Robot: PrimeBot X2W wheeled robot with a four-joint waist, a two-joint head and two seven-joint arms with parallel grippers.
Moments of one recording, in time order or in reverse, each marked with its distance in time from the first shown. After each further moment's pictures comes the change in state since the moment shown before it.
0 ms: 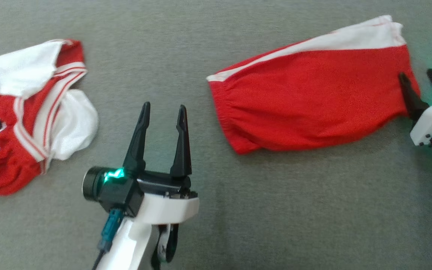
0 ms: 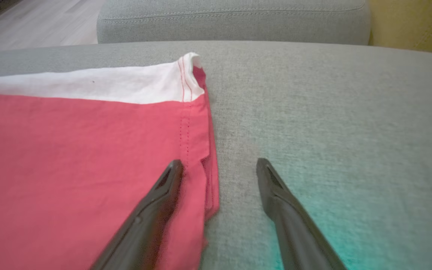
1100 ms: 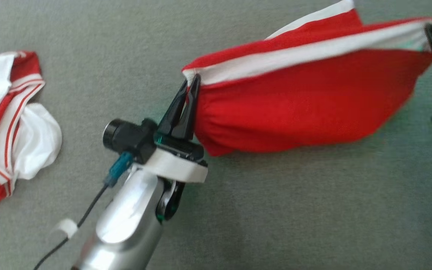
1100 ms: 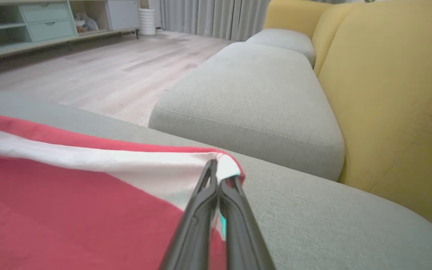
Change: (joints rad) left arm -0.254 0.005 -0.077 0.267 -0.114 -0.221 0.000; right arm 0.292 -0.139 -0.442 -0.774 -0.314 0.000 0.121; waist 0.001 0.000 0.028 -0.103
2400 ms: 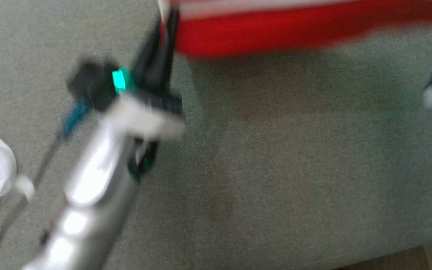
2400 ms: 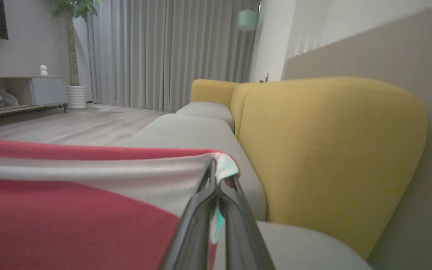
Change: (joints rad) left arm -0.216 0.074 0.032 0.021 -0.106 -0.090 -0.001; right arm -0.060 0.311 -0.284 0.053 -0.274 0.000 -0.215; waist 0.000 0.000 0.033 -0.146
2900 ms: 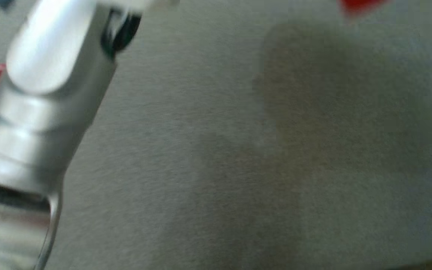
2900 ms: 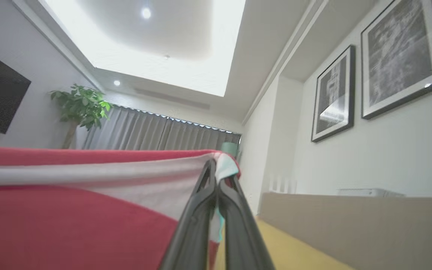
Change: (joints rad) left arm -0.519 0.063 -0.108 0.048 0.009 0.010 0.003; right arm -0.491 -0.082 -0.070 0.033 -0.034 0.000 0.000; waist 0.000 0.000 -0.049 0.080
